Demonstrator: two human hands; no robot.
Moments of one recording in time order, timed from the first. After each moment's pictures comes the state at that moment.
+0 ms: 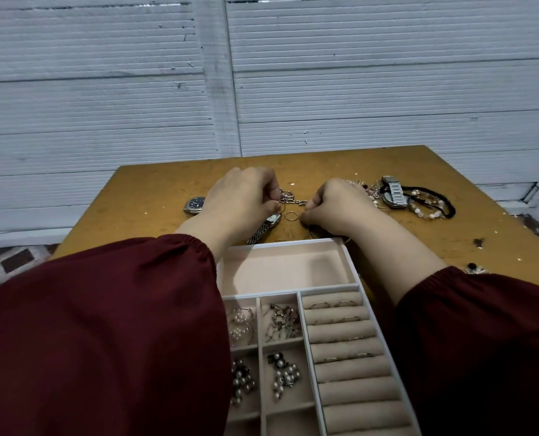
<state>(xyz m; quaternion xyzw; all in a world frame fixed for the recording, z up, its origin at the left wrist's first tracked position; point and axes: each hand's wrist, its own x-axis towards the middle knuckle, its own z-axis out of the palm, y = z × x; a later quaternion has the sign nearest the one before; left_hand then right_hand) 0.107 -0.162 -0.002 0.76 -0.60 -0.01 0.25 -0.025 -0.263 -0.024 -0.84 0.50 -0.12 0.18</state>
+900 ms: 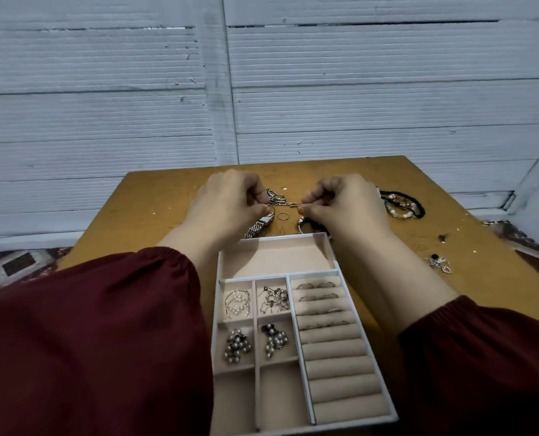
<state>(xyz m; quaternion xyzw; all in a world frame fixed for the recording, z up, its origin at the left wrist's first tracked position) 0.089 -0.116 0.025 0.77 -0.56 -0.02 0.30 -0.069 -0.212 0.003 -0.80 0.42 -0.34 0.26</state>
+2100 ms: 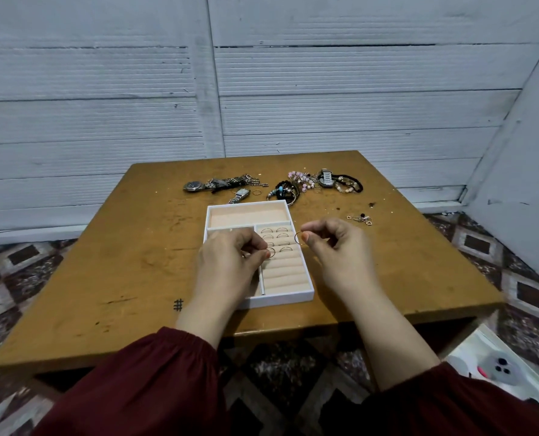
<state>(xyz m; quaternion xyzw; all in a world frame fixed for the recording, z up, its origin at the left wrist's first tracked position) -0.038 0.009 -0.014 0.77 -0.47 -0.05 0.43 -0.182 -0.077 -0.021 -0.72 0.40 -0.44 0.37</state>
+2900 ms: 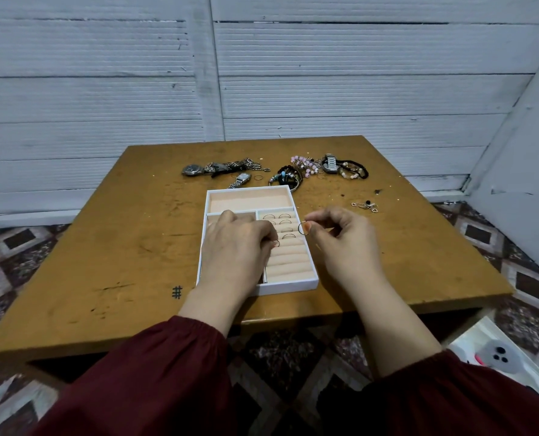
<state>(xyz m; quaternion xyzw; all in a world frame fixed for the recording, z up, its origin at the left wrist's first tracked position) -0.045 0.006 -0.013 0.79 -0.56 0.08 0.24 -0.180 -0.084 -0.030 -0.72 0.43 -0.43 0.33</state>
